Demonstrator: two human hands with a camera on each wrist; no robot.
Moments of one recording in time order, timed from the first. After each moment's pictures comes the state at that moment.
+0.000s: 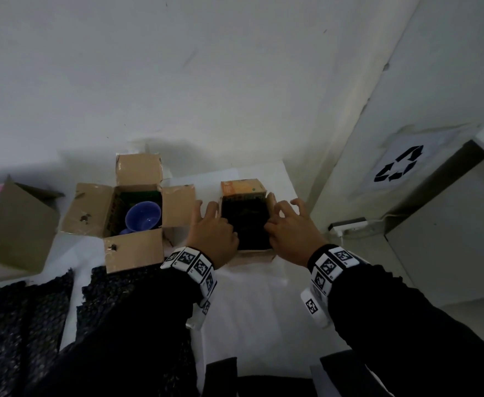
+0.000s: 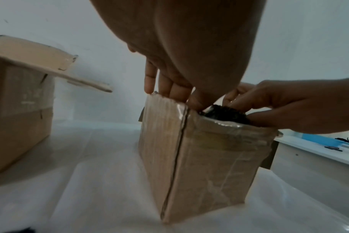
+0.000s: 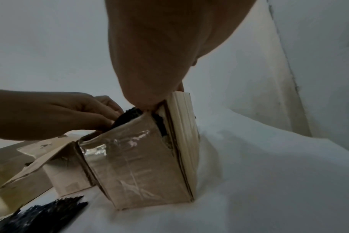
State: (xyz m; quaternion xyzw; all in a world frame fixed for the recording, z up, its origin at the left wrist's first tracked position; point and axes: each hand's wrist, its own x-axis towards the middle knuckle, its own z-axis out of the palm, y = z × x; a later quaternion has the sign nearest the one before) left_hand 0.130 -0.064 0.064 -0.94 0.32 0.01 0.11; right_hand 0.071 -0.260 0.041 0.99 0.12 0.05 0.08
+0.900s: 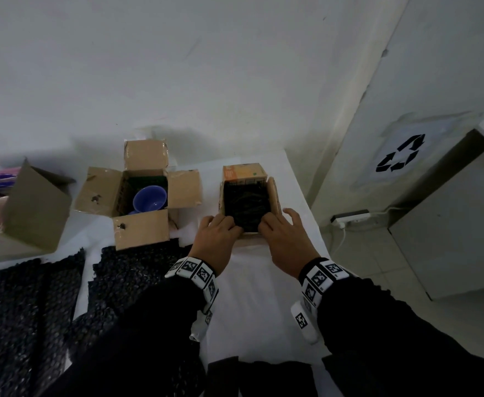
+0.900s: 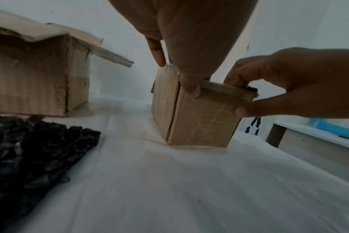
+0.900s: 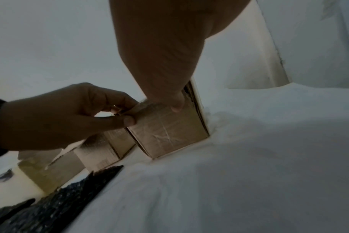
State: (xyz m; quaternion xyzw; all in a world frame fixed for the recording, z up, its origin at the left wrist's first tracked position) left_hand 0.086 -0.039 0.031 -0.91 0.41 -0.05 -0.01; right_hand 0.022 -0.227 0.019 0.99 0.13 0.09 -0.01
